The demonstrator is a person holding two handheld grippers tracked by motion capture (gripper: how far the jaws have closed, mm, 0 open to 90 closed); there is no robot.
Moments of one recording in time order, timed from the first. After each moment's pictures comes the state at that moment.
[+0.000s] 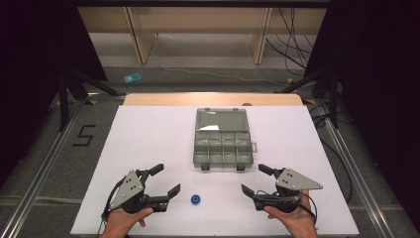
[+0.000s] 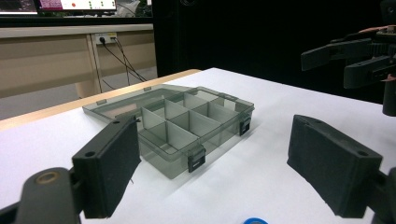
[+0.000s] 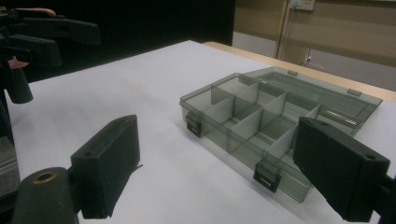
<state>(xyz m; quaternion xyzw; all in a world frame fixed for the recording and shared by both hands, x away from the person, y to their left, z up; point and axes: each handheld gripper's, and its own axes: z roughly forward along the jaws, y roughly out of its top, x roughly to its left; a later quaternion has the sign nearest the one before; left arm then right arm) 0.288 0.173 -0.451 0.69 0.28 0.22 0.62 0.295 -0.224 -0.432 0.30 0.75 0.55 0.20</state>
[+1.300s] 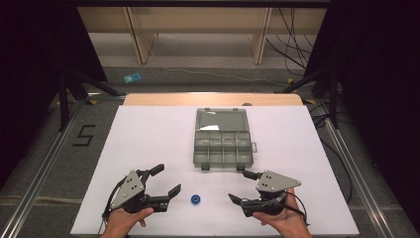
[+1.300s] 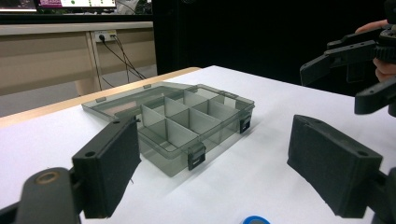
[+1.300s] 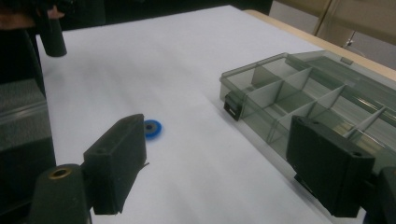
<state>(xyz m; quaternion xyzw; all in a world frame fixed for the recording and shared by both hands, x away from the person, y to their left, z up) 0.289 0.172 -0.452 0.70 0.28 0.22 0.62 0.295 -0.192 -0.429 0.23 0.82 0.49 0.17</state>
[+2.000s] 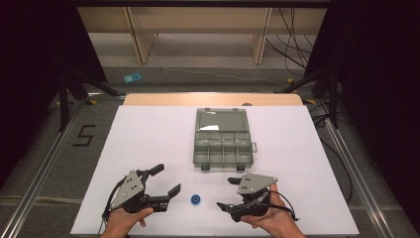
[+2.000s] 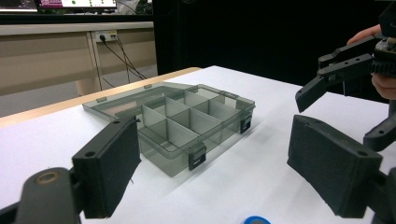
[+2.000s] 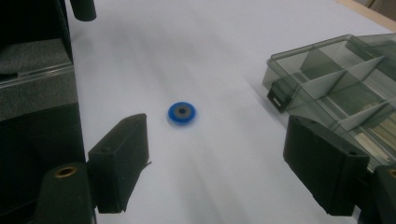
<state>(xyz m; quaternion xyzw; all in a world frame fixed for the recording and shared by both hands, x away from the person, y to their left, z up) 0.289 0.172 -0.452 0.70 0.28 0.22 0.62 0.298 -0.159 -0.433 0.18 0.87 0.44 0.12</state>
